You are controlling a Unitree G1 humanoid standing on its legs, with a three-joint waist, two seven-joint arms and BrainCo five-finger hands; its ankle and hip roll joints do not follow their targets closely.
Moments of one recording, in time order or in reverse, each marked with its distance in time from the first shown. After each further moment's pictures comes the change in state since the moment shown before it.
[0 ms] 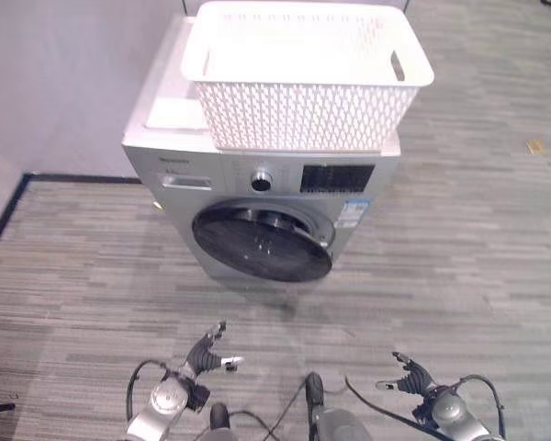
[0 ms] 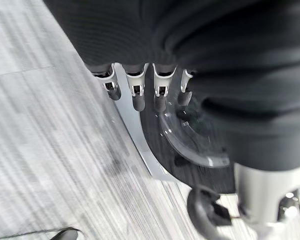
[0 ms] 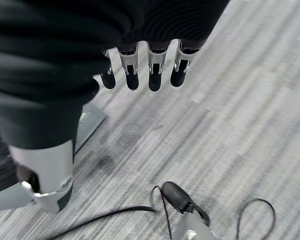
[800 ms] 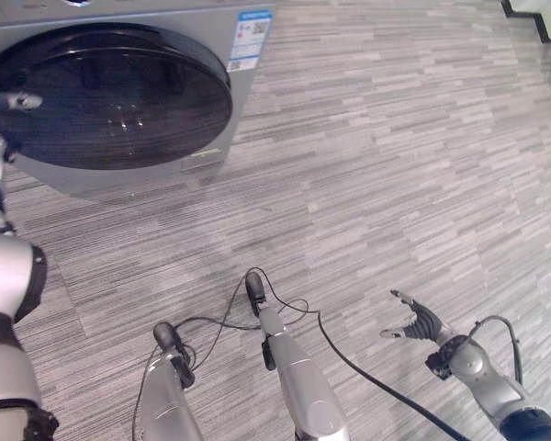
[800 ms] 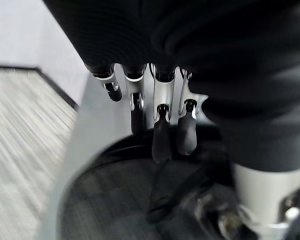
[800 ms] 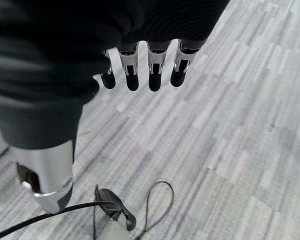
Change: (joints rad) left arm -1.491 0.458 -0.158 0.823 -0.025 0.213 0.248; right arm -0.005 -0.226 -0.026 -0.426 0.002 0.005 0.021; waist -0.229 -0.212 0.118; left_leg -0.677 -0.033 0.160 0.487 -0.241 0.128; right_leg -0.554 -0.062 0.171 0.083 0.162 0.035
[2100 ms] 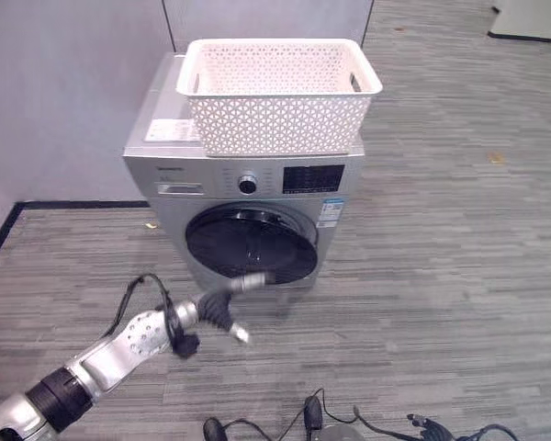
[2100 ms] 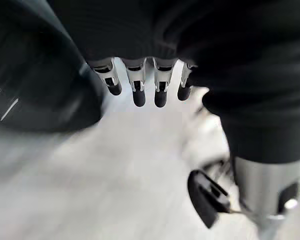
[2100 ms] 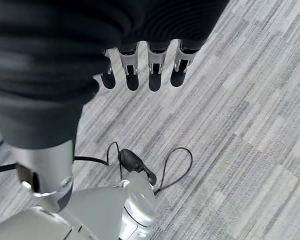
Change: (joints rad) left arm 1.150 0.091 -0.240 -1.385 -0.044 -0.244 -0.566; right arm 0.131 0.183 0.057 0.530 -0.020 -0.021 0.115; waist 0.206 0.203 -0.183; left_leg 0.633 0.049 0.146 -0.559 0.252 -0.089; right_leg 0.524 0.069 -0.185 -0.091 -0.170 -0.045
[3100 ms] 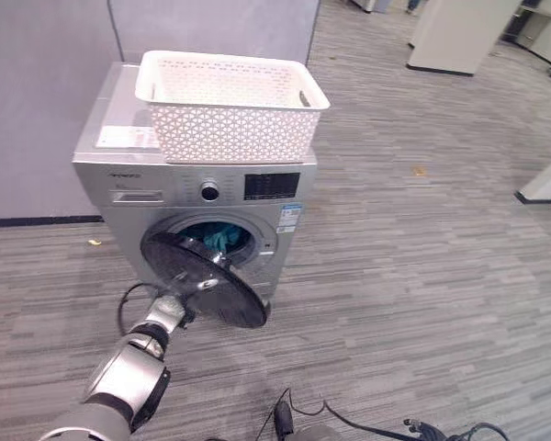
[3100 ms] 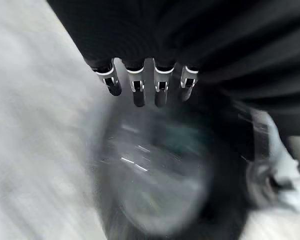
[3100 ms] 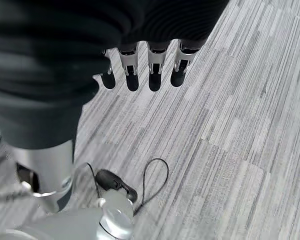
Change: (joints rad) left arm -0.440 -0.659 0.421 1.302 0.133 0.193 0.448; right arm -0.010 0.029 0.023 -0.027 -0.021 0.081 -0.005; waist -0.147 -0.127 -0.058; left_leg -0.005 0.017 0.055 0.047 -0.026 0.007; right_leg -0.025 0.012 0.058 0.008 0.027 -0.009
